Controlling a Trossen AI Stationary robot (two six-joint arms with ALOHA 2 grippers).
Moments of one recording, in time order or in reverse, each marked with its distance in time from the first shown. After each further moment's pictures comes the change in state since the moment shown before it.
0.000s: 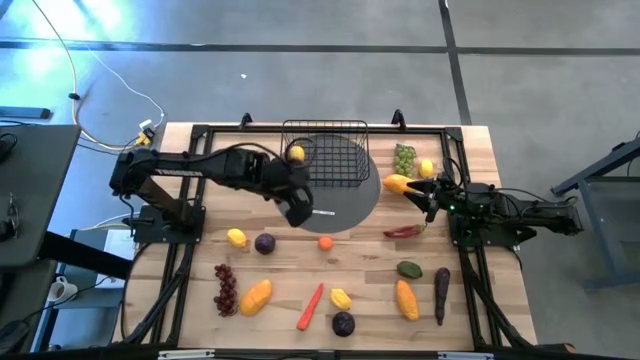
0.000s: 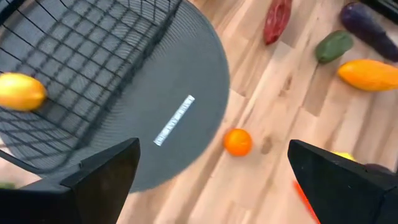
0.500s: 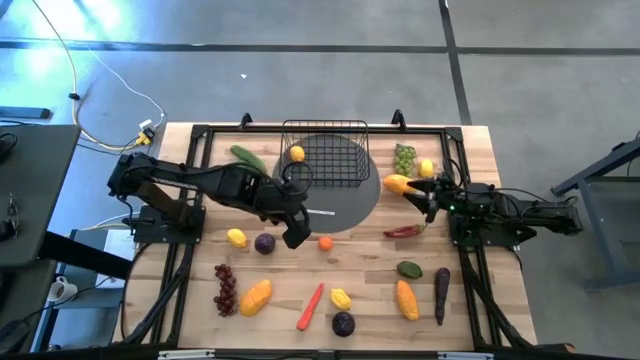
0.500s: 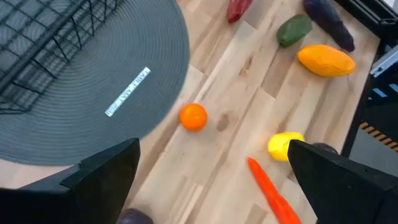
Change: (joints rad) left arm -0.142 0.000 0.000 0.000 0.002 -0.189; right arm 0.000 0.000 0.000 0.000 -0.004 -0.013
